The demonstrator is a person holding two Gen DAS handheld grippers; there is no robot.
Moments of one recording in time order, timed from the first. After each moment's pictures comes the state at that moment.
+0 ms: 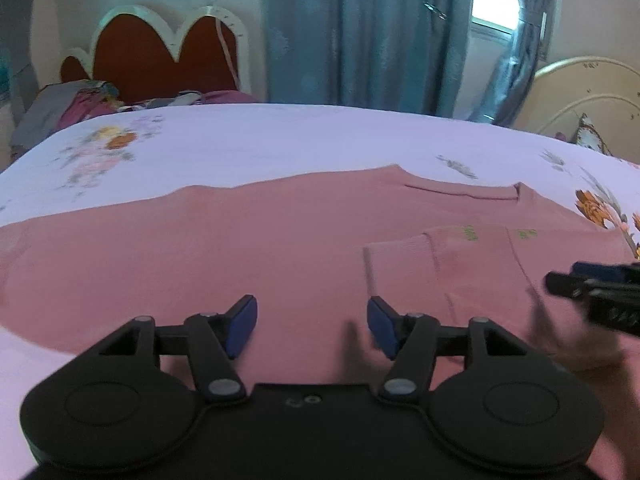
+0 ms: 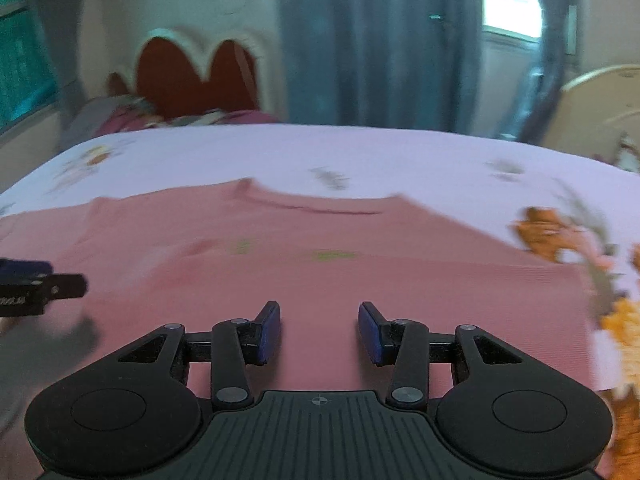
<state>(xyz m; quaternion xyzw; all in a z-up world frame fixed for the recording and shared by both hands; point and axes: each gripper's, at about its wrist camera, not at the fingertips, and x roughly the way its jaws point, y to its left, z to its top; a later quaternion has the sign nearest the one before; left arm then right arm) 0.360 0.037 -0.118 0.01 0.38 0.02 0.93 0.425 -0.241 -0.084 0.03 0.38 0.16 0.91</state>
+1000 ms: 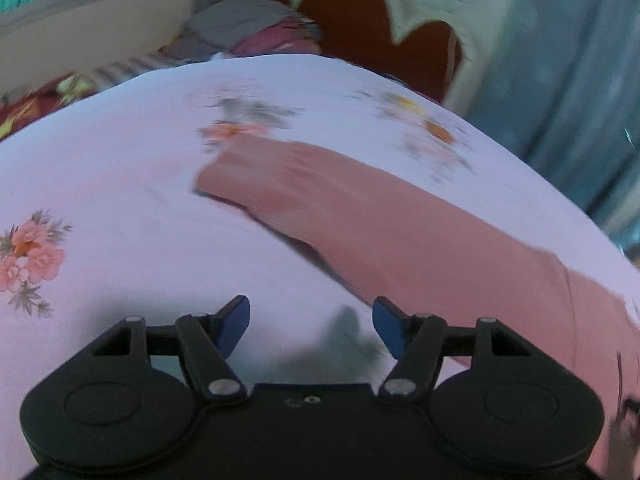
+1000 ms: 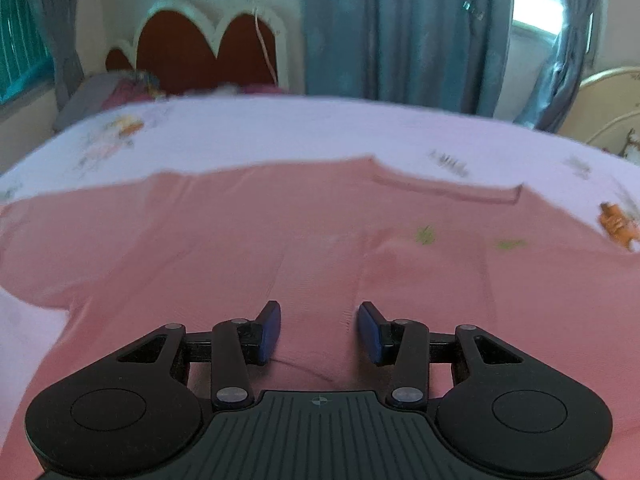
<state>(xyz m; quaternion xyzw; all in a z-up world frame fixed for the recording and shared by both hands) 0.300 0.369 -0.118 -0.20 0.37 0.21 0.88 0.422 -0.096 -0.094 0.00 0.42 0.12 0.90</state>
